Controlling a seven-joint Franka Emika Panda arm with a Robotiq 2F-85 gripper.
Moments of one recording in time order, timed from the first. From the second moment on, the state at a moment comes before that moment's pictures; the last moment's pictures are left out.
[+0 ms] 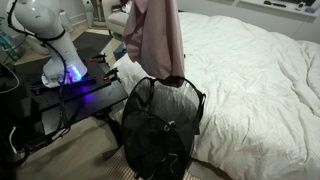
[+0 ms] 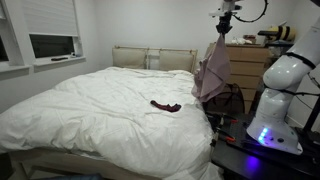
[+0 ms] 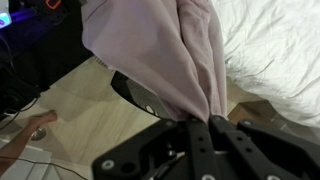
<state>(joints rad) -0.38 -0.40 -0.22 -1.93 -0.25 1.69 1.57</state>
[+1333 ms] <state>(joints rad) -0.58 -0.17 -0.46 -1.92 -0.27 2.05 1.95</state>
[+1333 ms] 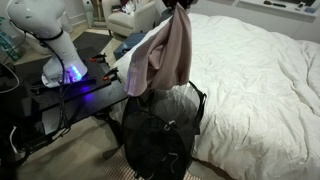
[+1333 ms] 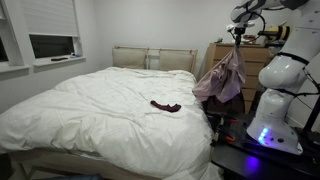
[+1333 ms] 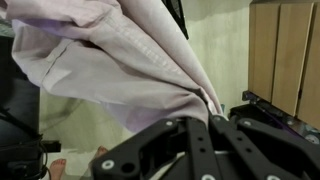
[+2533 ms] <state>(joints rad) -0.47 0.18 -0.44 -1.87 0.03 2.28 1.39</state>
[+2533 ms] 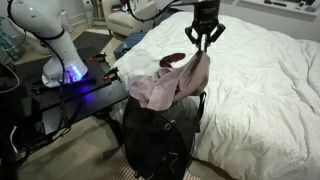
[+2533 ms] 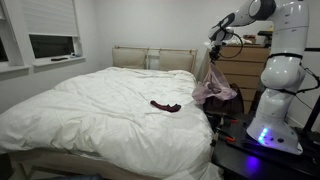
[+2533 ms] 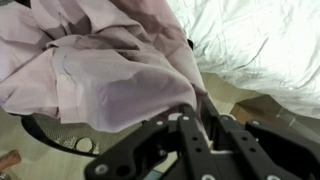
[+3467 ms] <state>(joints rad) -0.29 0.09 -0.32 -1.87 -0.03 2.02 1.15</state>
